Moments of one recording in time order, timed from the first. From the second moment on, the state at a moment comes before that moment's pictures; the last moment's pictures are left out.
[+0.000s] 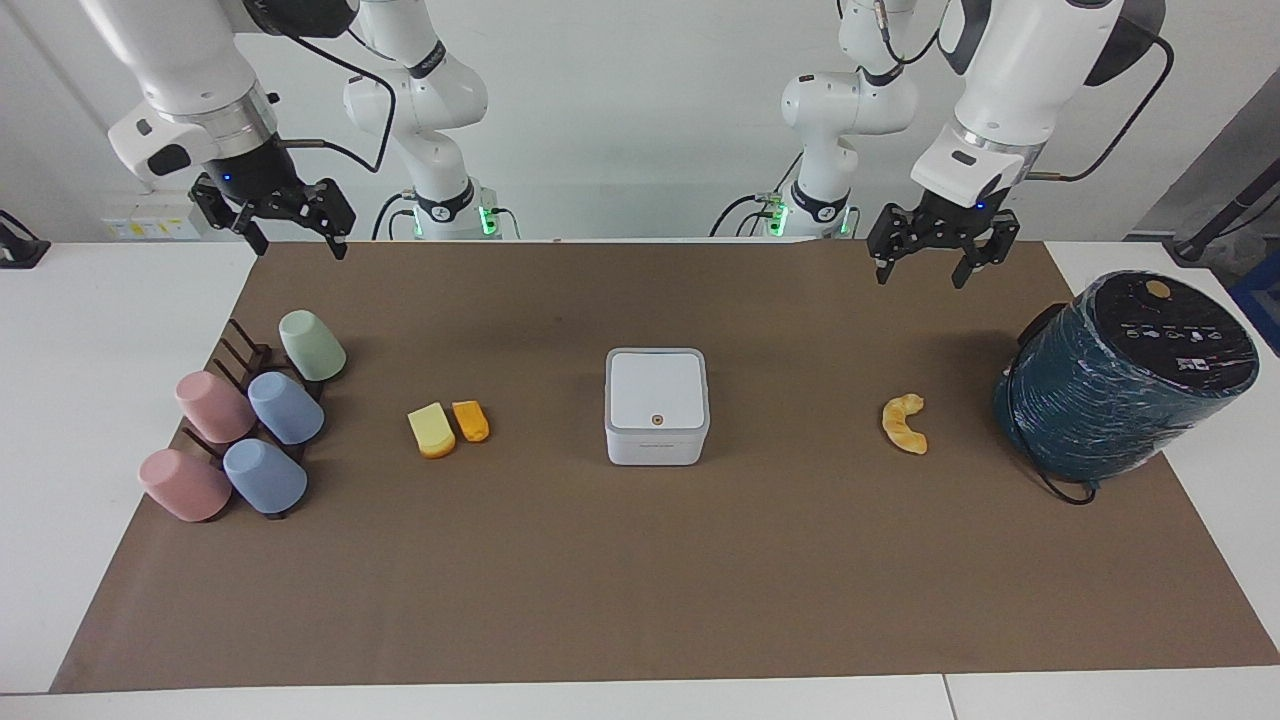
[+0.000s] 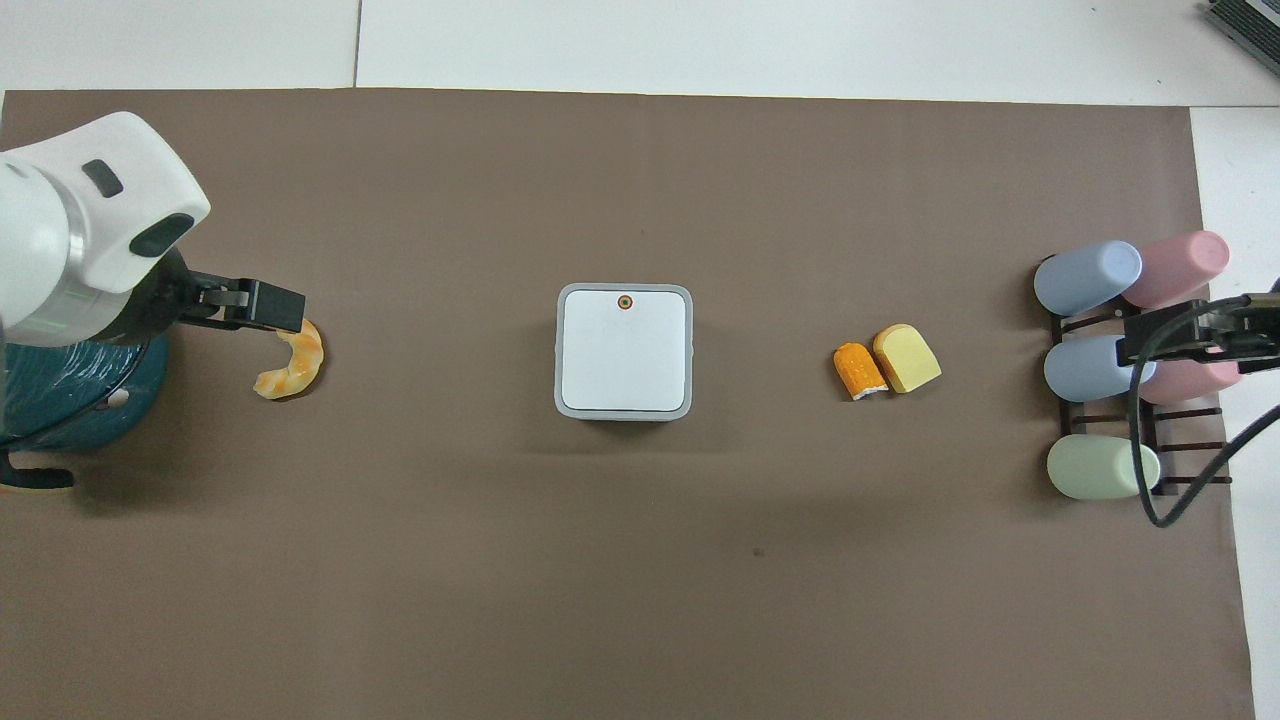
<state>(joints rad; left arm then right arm) -0.16 -0.03 -0.11 -1.63 0.00 1.70 -0.08 0.13 -0.06 -0.14 -1.61 -0.03 1.52 0.07</state>
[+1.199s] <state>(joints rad) -0.42 0.12 -0.12 -1.73 -0.12 2.12 -0.43 0.13 -0.06 -0.14 -1.61 -0.03 1.52 0.07</state>
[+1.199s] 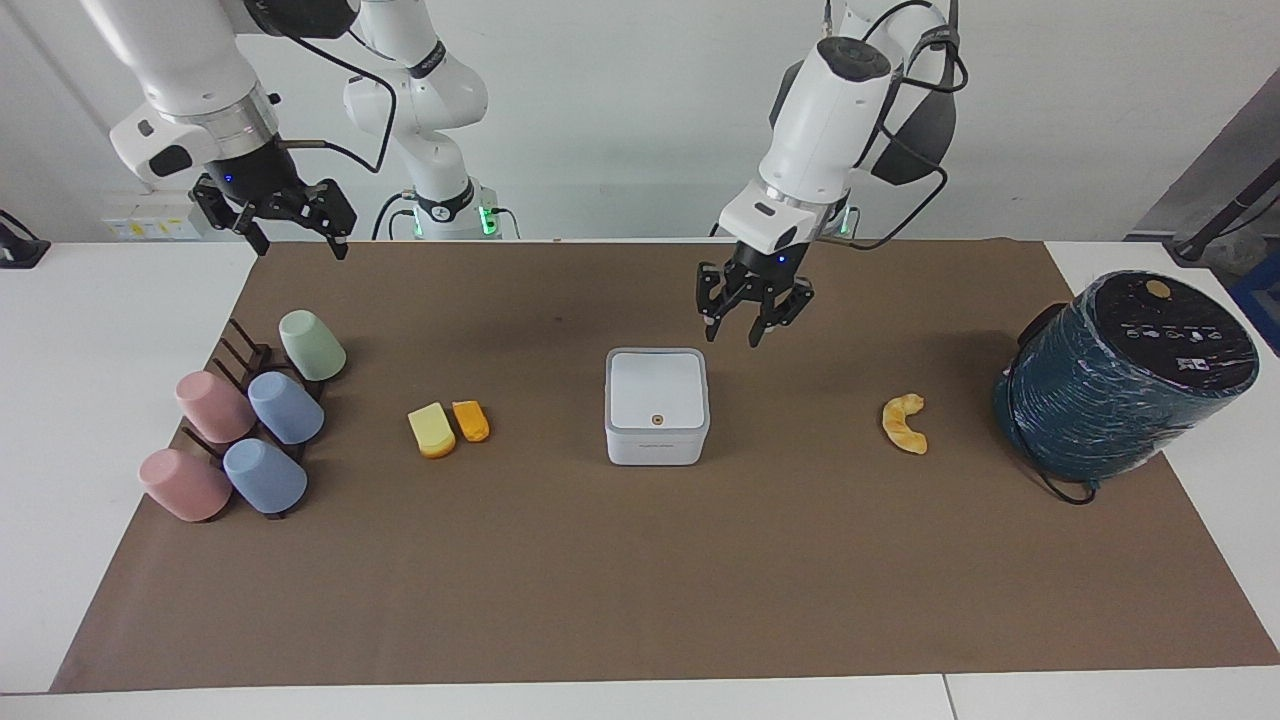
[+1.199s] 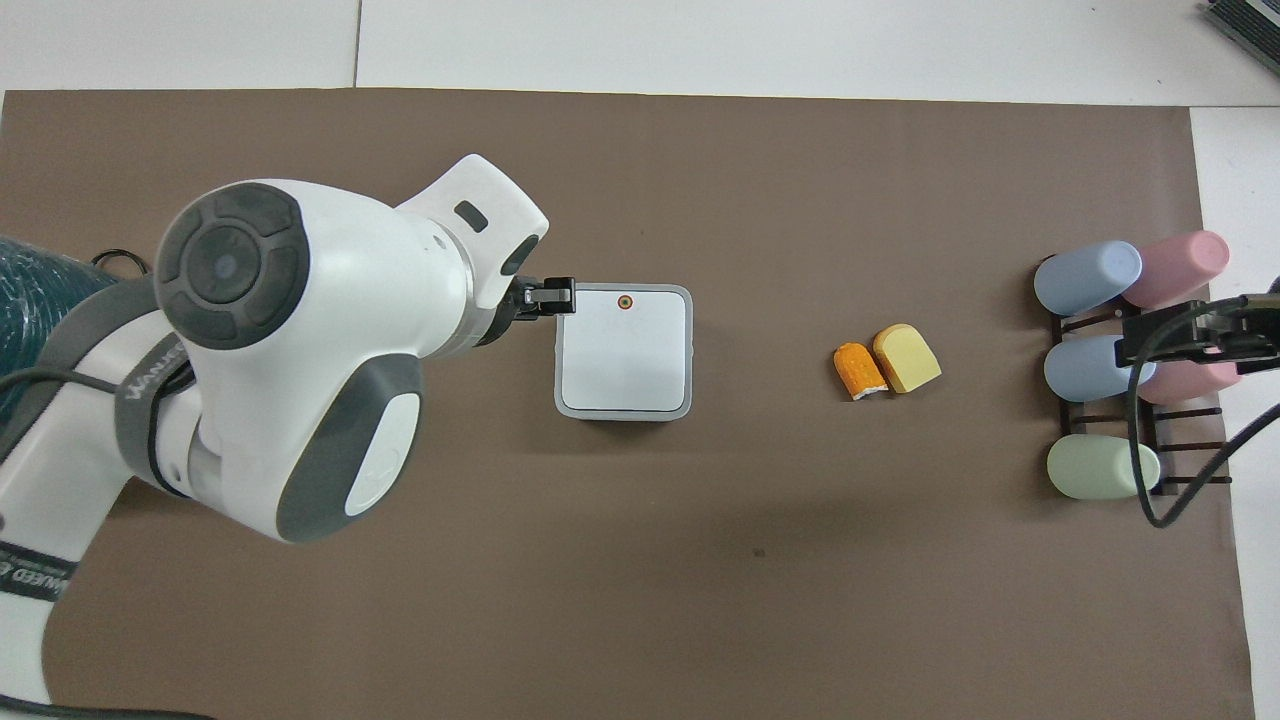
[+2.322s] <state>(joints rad) -0.47 0.24 -0.11 -1.73 -0.16 2.33 -0.50 0.13 -0.07 -0.14 -1.62 -0.03 1.52 0.07</state>
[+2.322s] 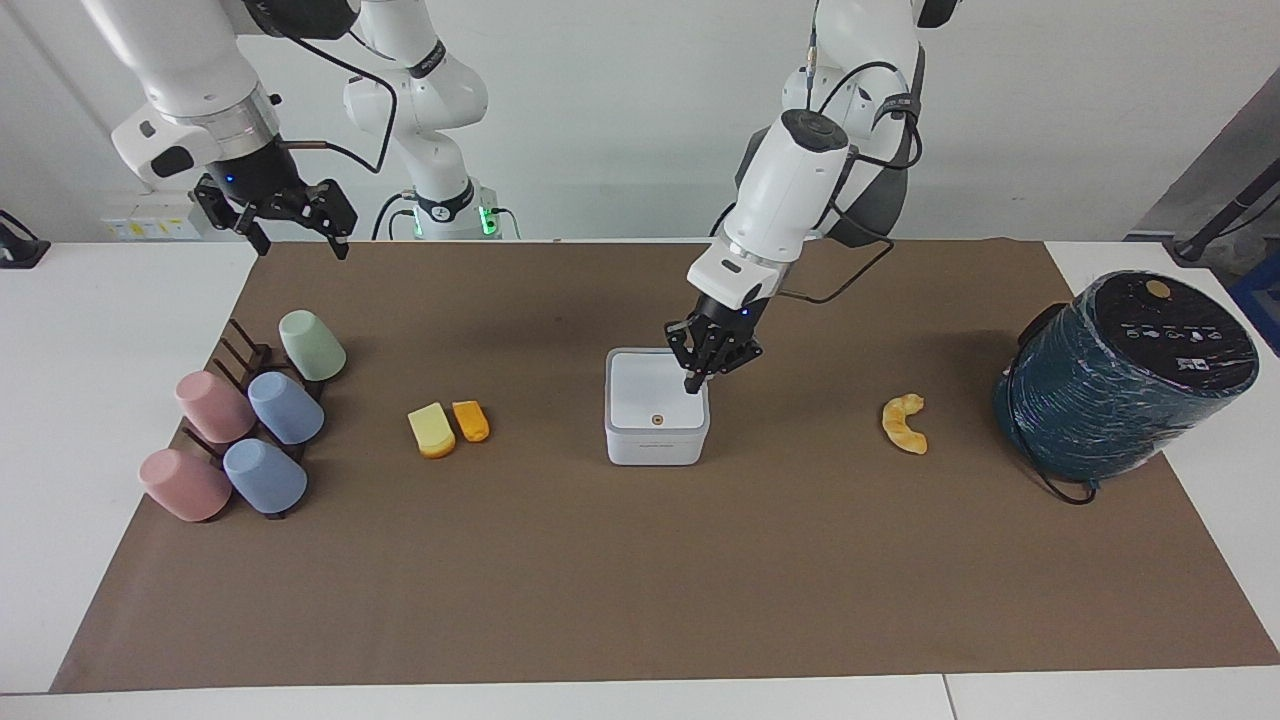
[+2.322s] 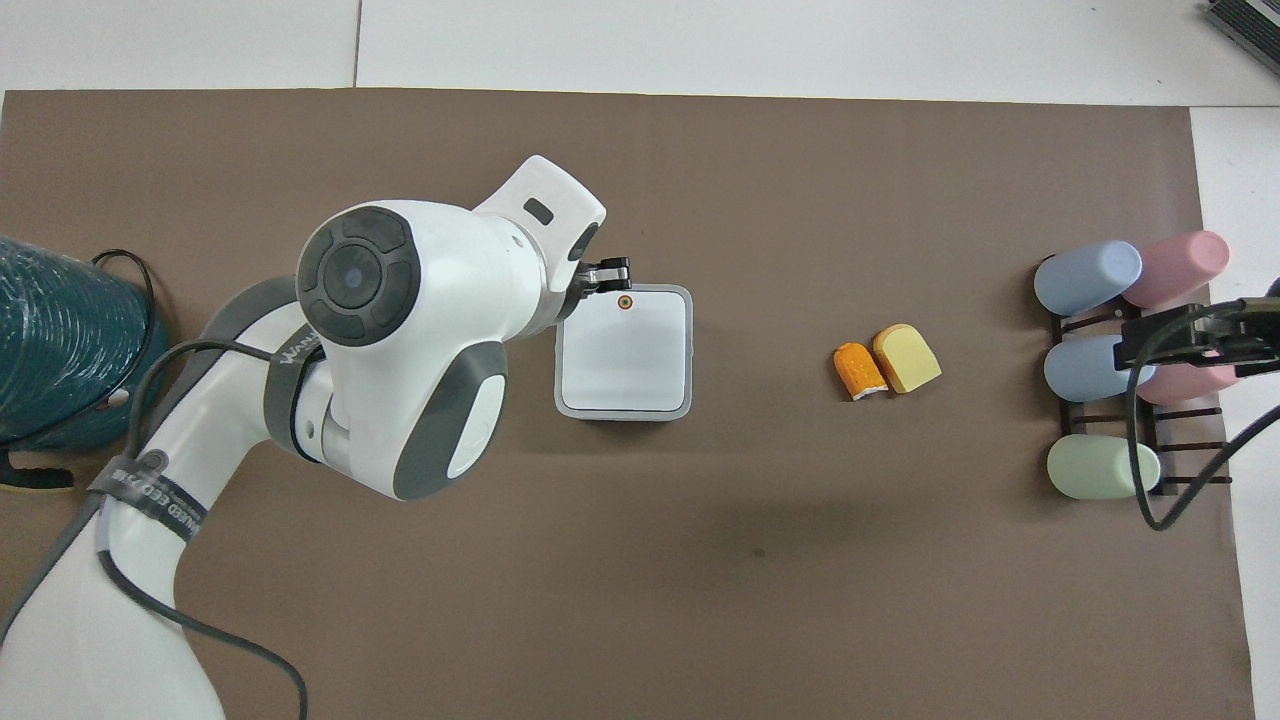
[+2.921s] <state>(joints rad) -0.52 0.32 -0.11 -1.72 -0.16 2.41 -0.53 0.13 -0.07 -0.13 -1.63 -0.03 1.52 0.07</state>
